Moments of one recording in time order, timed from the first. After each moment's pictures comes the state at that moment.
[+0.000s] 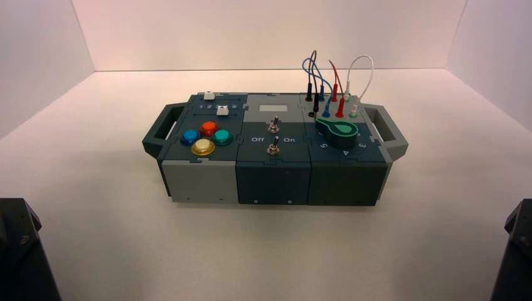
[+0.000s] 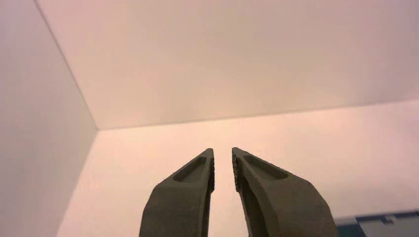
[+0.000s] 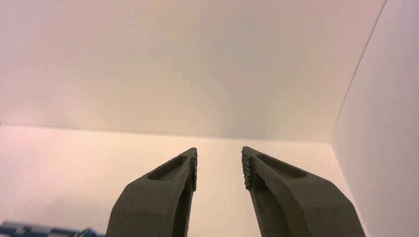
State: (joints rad) left arm -0.12 -0.65 1.07 -0.28 -0.05 0.30; right arm 0.10 -0.77 1.05 -0.21 -0.02 0.23
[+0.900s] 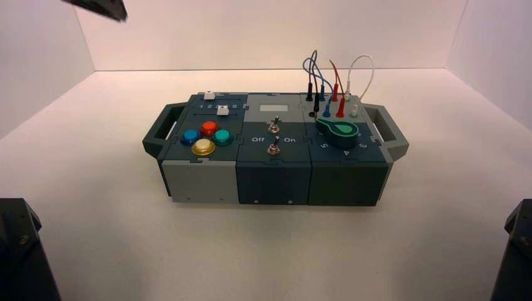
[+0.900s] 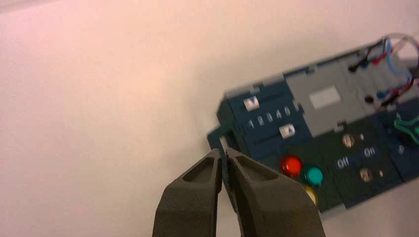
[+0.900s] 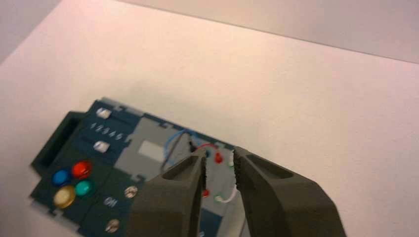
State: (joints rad) left arm -0.20 -0.59 0.92 -0.28 0.62 0.34; right arm 0.48 -0.60 0.84 -0.08 0.49 0.20
